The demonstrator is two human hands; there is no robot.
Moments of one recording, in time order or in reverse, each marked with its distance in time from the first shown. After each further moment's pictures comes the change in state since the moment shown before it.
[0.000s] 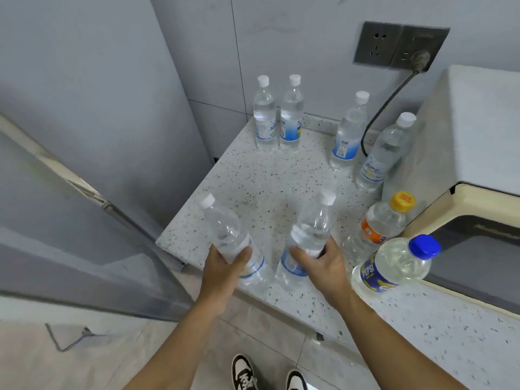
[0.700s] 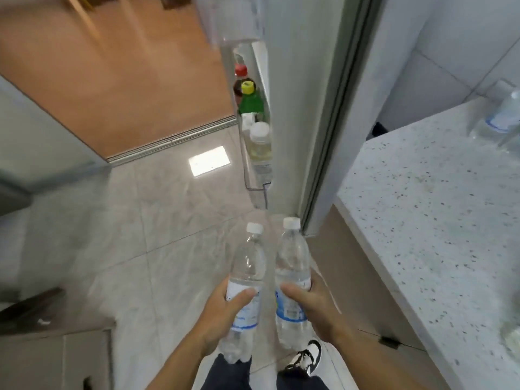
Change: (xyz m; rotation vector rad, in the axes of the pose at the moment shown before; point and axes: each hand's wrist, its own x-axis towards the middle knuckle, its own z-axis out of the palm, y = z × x) left_hand -0.256 -0.122 -0.150 -0.318 0.383 -0.423; right_hand -0.180 0.045 0.152 -0.071 -1.019 0.410
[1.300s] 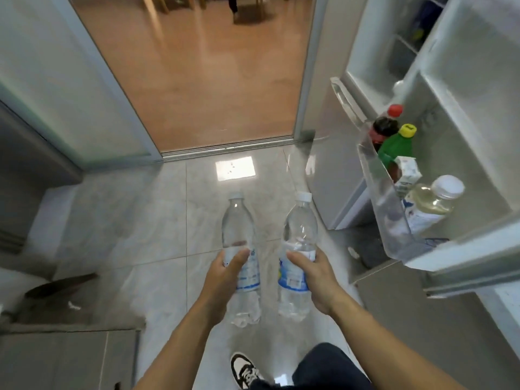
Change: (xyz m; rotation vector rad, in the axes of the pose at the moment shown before) left_hand 0.042 0.045 -0.267 -0.306 0.281 0.110; right_hand 0.142 -0.038 0.265 -0.108 -0.042 -0.005
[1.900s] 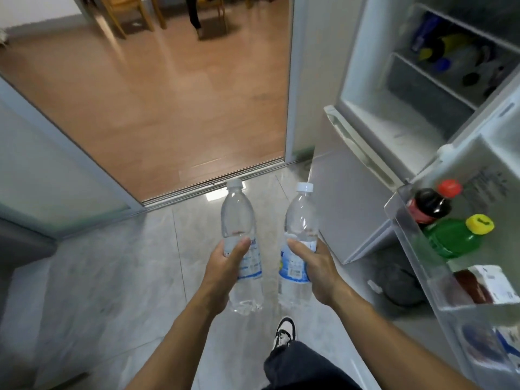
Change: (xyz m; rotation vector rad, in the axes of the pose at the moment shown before) left_hand 0.249 0.185 0.015 0.127 -0.146 0.098; right_hand 0.249 -0.129 0.042 0.124 0.089 -0.088
